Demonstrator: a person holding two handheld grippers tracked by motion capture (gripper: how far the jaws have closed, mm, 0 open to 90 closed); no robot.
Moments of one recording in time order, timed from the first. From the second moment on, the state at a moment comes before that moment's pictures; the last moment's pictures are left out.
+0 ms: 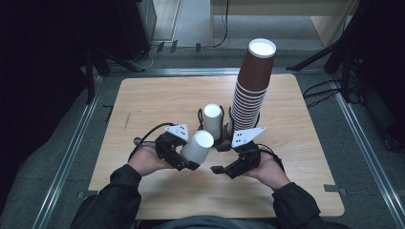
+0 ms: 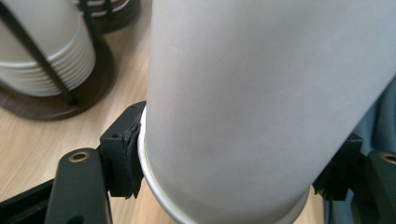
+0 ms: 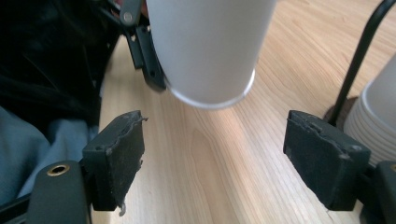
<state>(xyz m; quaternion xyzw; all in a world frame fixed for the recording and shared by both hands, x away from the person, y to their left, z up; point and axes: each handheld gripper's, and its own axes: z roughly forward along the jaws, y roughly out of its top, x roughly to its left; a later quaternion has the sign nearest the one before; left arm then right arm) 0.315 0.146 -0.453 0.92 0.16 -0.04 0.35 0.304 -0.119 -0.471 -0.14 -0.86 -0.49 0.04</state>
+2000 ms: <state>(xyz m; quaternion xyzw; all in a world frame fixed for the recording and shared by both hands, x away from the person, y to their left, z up) 0.308 0.113 -0.473 0.96 0.11 -0.05 0.23 0.303 -0.098 -0.459 -0.09 -0.89 -0.45 0.05</state>
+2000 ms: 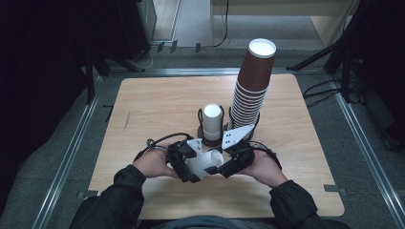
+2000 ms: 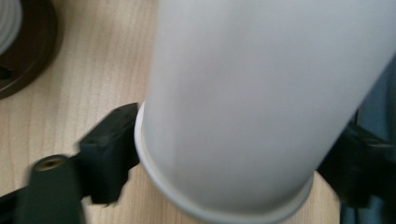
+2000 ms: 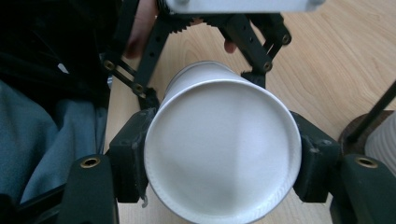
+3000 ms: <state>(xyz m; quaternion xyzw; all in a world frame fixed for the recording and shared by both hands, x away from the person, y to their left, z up) 0.315 0.144 -0.461 0.91 0.18 -0.05 0.37 0.309 -0.129 -0.459 -0.12 -0.86 -0.50 0.02</state>
